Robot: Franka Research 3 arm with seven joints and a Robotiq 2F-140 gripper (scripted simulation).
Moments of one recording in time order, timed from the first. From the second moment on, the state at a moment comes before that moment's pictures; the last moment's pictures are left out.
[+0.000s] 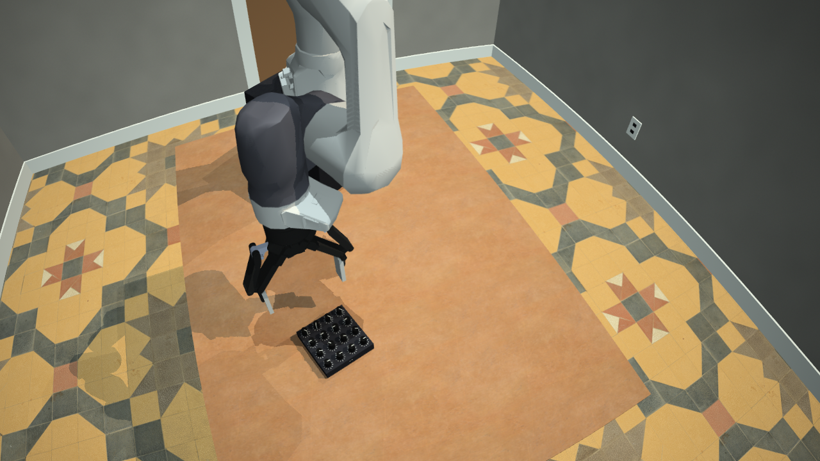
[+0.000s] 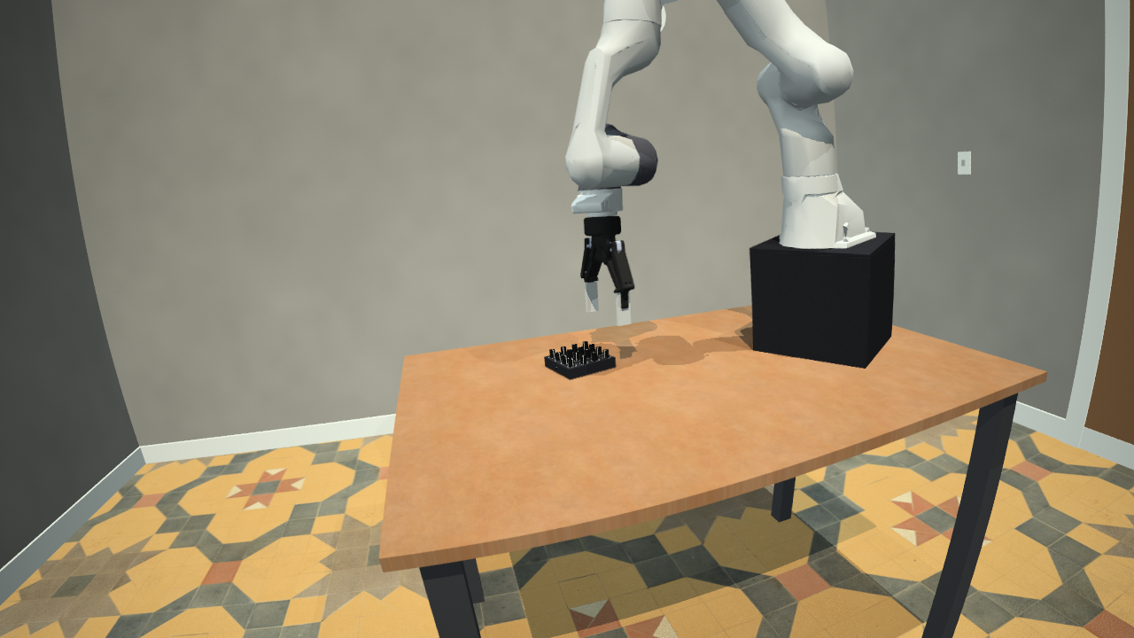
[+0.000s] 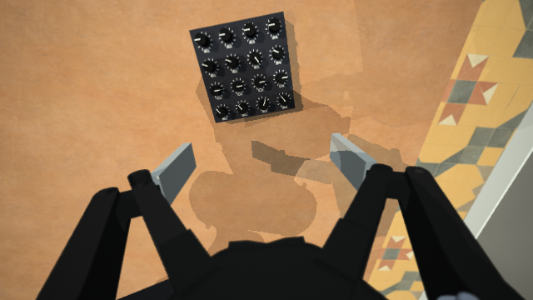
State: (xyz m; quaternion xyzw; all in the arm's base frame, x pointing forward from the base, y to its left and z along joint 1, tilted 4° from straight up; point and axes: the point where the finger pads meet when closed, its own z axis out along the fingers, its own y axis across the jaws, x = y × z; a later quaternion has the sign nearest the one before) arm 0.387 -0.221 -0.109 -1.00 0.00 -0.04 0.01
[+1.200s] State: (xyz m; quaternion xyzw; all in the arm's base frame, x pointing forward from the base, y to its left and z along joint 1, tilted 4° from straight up) arm 0.413 -0.226 -0.107 -0.97 0.26 -0.04 0.02
